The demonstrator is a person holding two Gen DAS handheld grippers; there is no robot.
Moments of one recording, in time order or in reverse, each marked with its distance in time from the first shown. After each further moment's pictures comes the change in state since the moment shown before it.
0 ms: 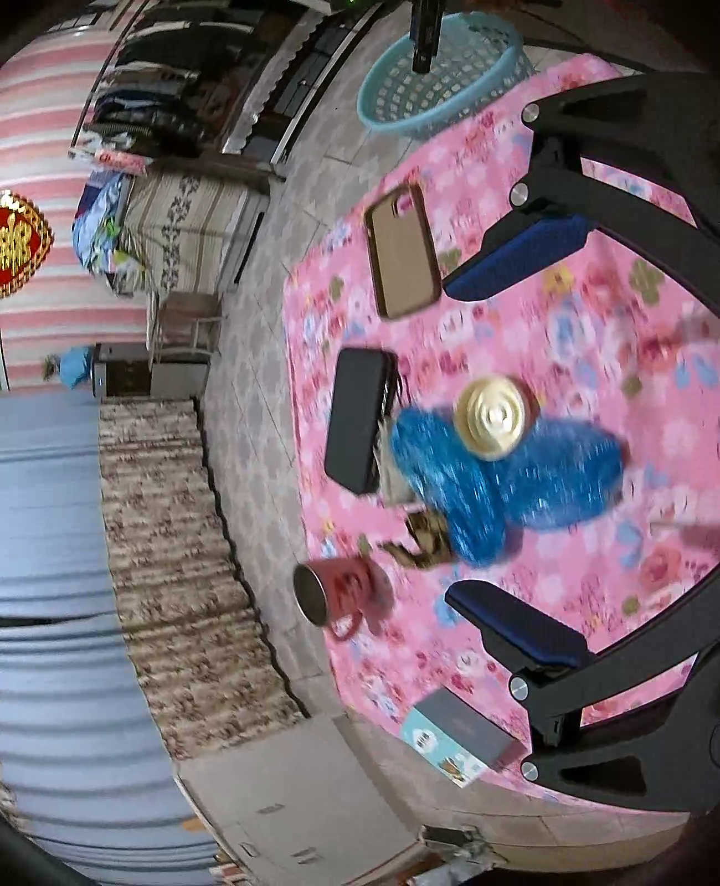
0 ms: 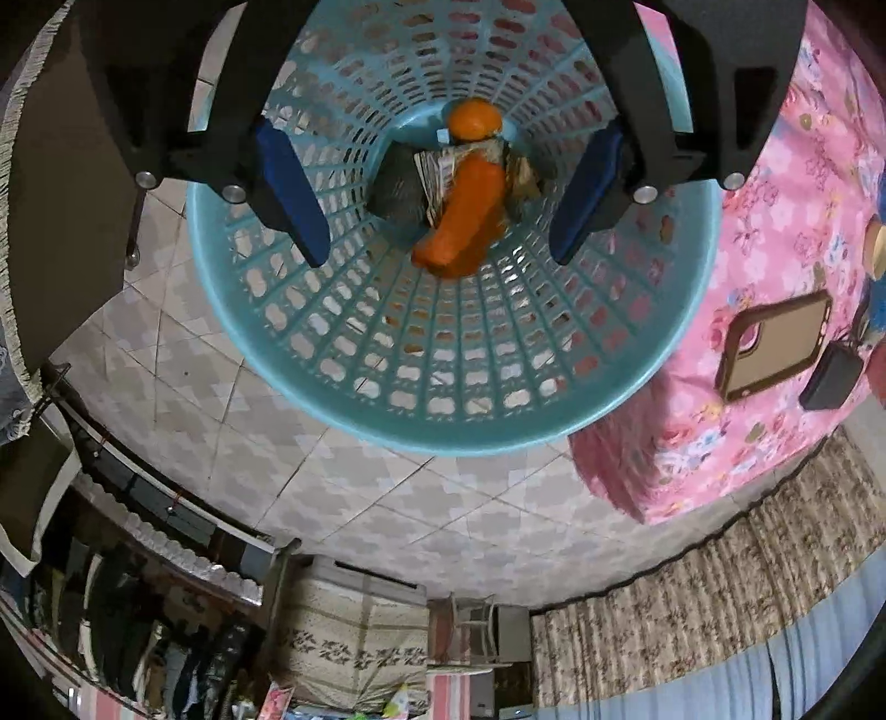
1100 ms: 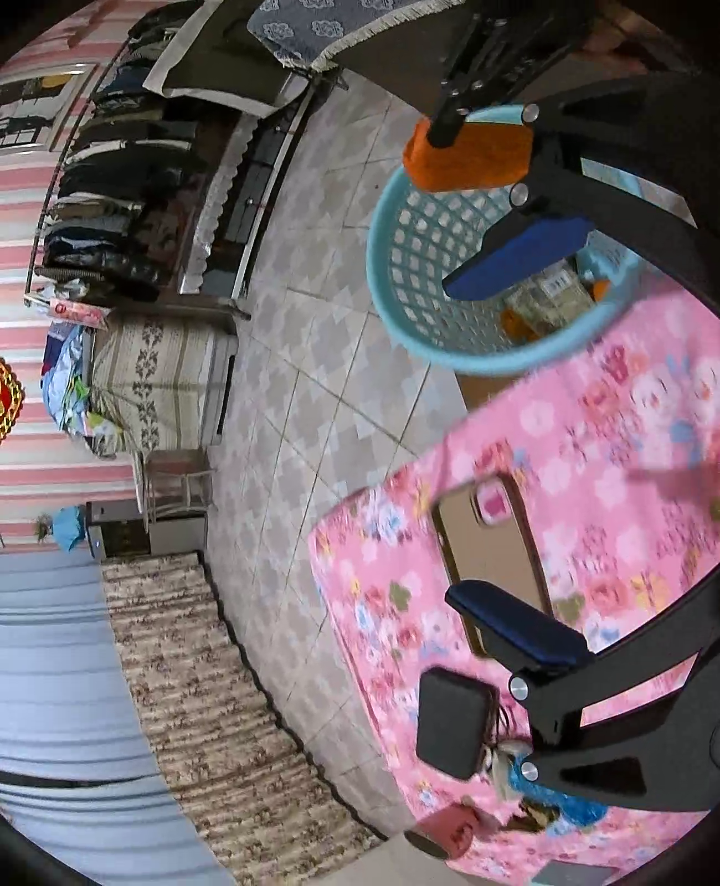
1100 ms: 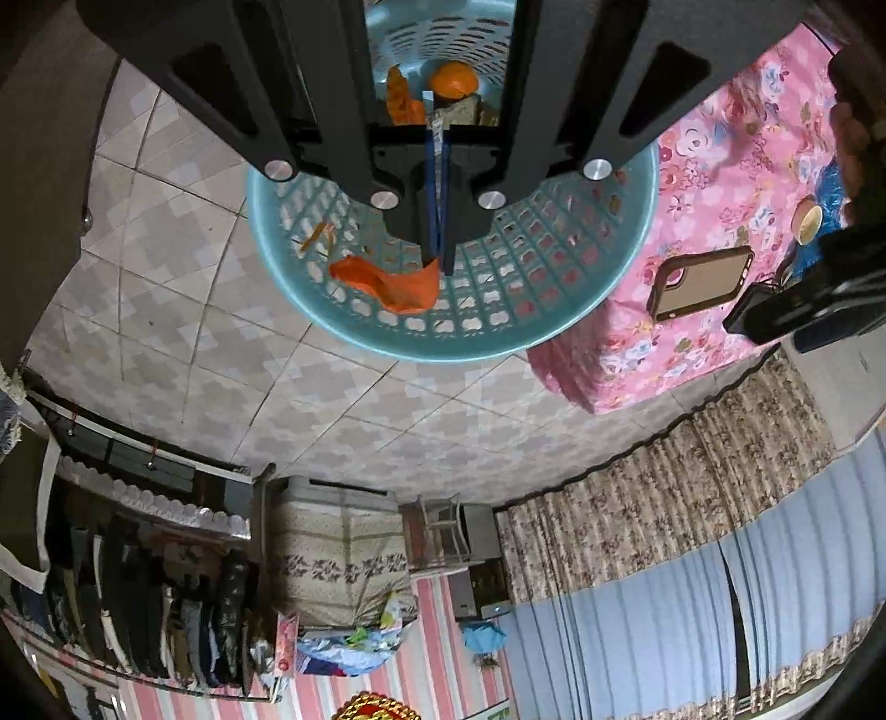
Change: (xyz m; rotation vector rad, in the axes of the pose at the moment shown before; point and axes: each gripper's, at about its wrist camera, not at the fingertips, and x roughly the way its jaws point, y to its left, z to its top) left arm 0.042 -0.243 0.043 0.209 0.007 -0.285; right arm -0.040 -0.042 -0.021 0.072 -0.275 0.171
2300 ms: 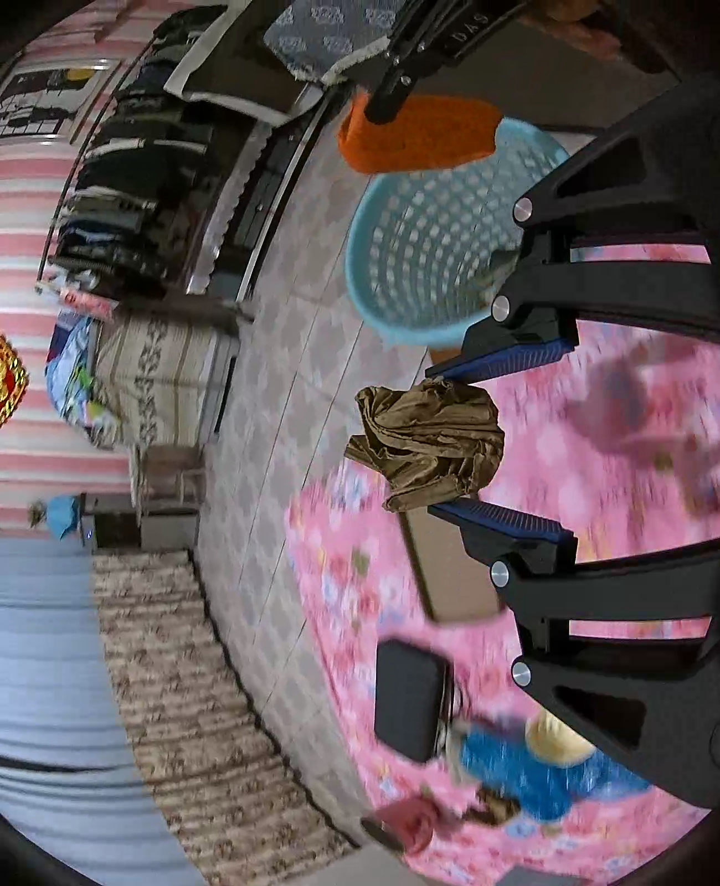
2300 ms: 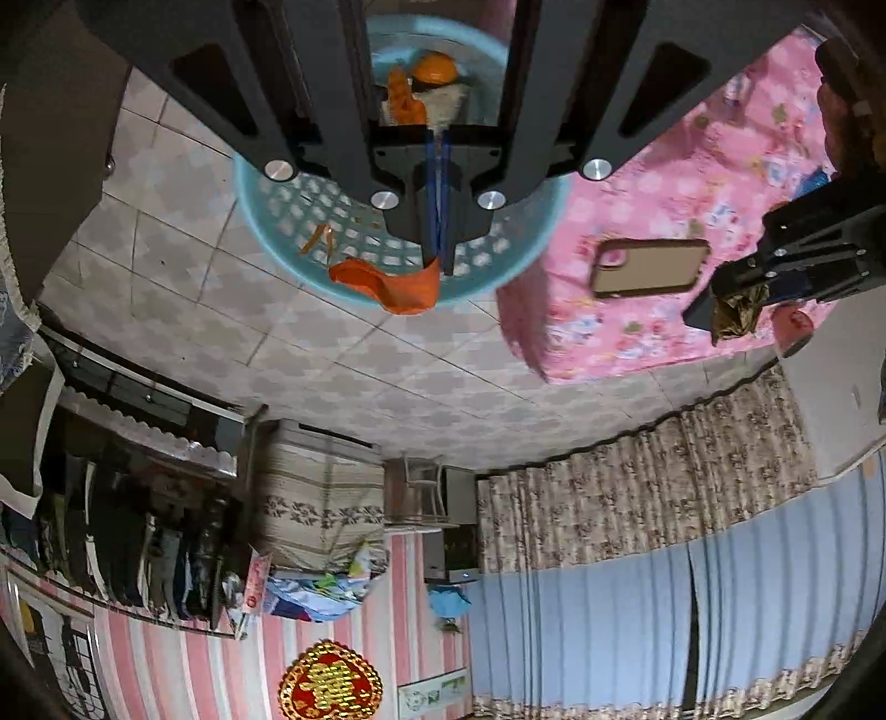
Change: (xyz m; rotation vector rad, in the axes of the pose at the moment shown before) left arm -0.020 0.026 -0.025 -0.053 0.014 -0.076; right arm -0.060 0.048 0.011 -0.089 -0.100 -0.012
